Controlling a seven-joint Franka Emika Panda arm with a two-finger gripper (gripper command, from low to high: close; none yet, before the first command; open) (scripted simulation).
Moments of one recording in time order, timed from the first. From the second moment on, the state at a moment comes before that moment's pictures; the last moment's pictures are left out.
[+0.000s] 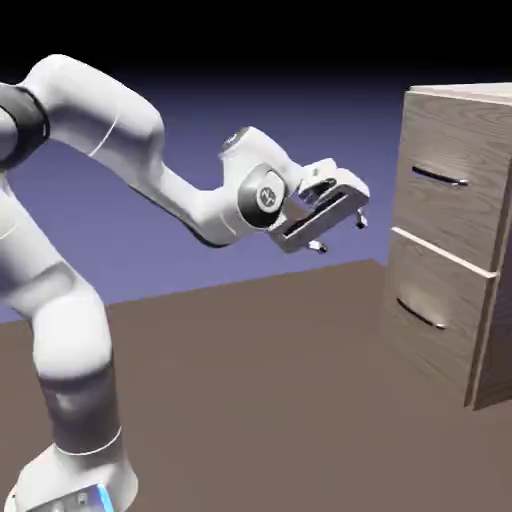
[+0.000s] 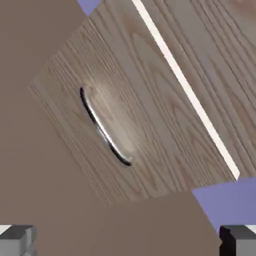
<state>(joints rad) -0.05 -0.41 0.09 -2.58 -0.70 2.96 0.29</state>
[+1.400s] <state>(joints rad) -0.21 -0.01 0.32 -2.00 -2.53 2.77 -0.88</state>
